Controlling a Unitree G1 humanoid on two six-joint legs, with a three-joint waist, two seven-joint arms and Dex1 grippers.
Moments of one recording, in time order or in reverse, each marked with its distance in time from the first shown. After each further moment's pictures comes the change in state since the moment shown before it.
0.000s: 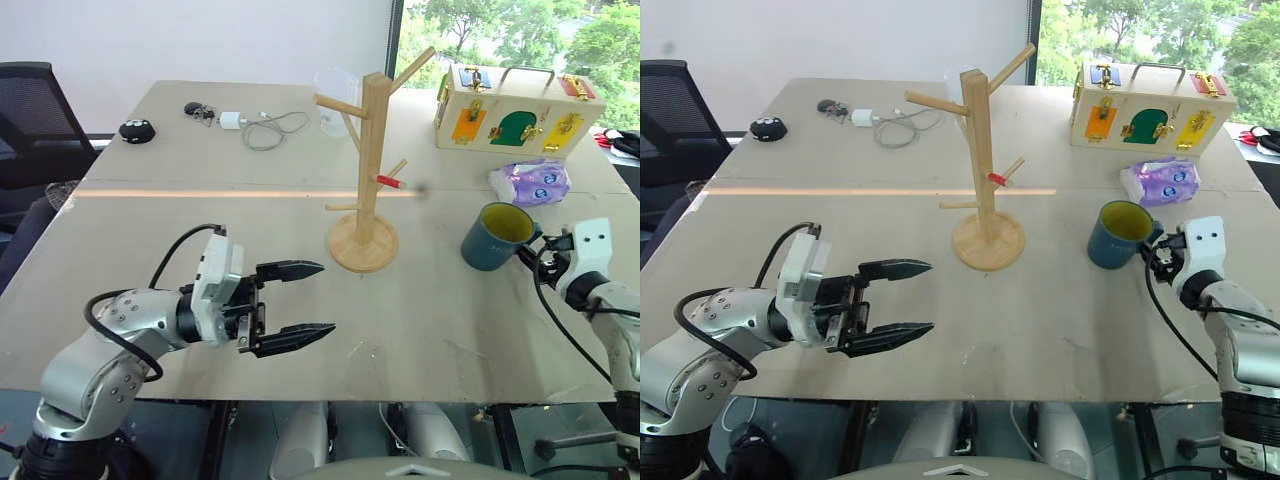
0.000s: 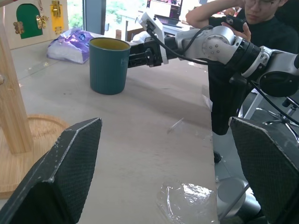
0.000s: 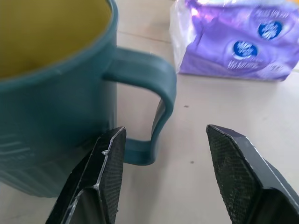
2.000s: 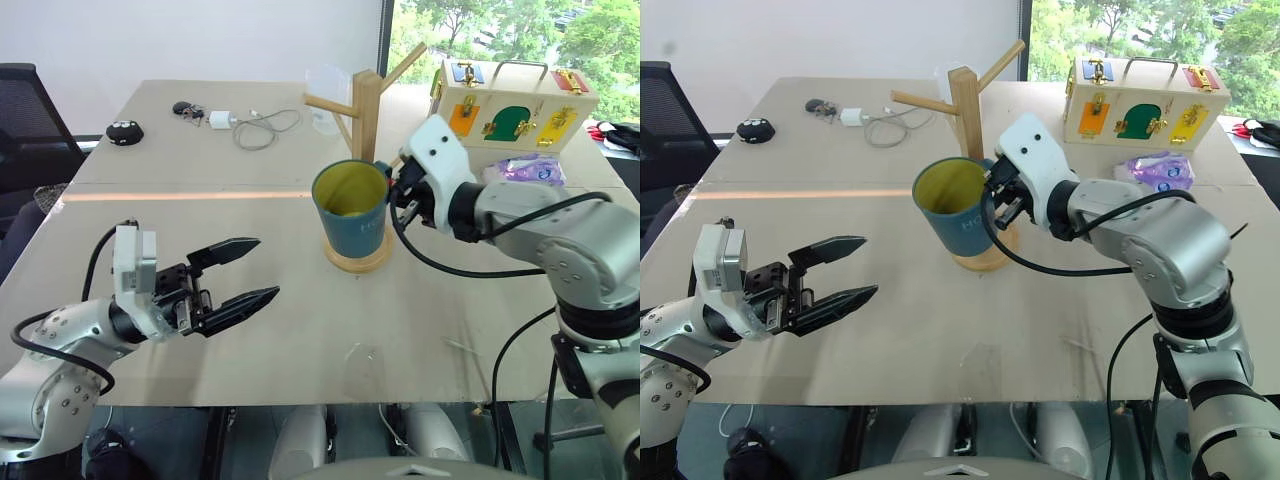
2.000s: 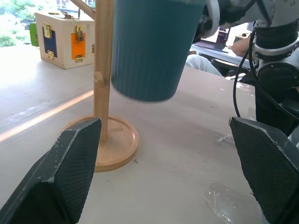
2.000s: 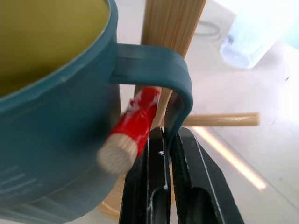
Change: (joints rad) left arm 0.112 -0.034 0.248 0.118 -0.057 -0.080 0.006; right arm -0.709 0.045 0.494 -0.426 0.281 0.766 -0.164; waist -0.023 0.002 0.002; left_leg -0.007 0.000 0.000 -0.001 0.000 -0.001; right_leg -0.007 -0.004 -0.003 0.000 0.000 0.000
